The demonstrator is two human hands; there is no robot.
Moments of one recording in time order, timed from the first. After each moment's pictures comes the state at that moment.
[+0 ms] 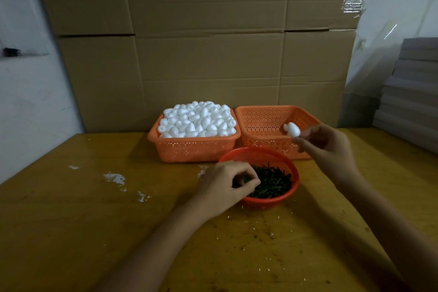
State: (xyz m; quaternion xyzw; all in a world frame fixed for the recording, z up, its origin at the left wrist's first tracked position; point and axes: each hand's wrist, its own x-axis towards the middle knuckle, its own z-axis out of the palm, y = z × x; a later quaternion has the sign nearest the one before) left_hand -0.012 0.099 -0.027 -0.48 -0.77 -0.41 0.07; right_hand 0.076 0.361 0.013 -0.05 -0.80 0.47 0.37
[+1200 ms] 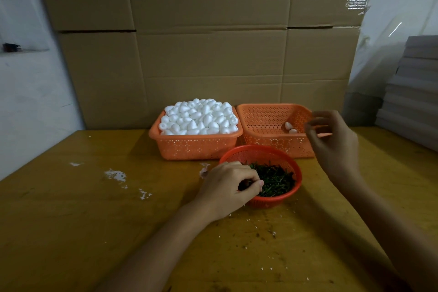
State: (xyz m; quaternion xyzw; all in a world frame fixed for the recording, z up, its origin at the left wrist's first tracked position) left_hand -0.002 0.101 -0.023 -0.50 -0.79 -0.34 0.11; right_hand 0.070 0.351 0.019 -0.10 -0.81 0.32 0.49
